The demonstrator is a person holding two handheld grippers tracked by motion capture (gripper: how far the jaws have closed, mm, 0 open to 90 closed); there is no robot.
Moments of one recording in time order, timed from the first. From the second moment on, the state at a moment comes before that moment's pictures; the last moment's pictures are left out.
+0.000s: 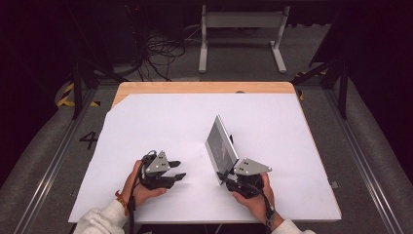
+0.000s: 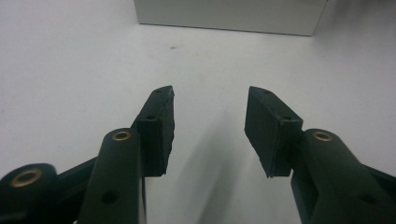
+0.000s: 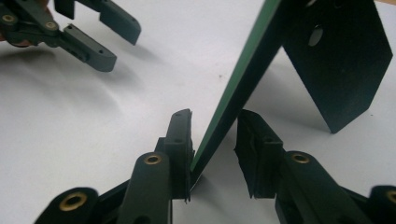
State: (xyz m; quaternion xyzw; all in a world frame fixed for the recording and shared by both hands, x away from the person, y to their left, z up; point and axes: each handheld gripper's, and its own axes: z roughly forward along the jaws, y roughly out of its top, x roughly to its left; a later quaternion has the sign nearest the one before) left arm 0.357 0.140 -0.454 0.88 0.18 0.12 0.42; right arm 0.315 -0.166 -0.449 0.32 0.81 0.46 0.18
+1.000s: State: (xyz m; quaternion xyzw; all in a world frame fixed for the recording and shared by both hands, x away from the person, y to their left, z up) left arm 0.417 0.092 -0.454 0.88 0.17 0.09 0.43; right arm 0.308 -0.196 -0.442 0.31 0.82 0.45 0.18
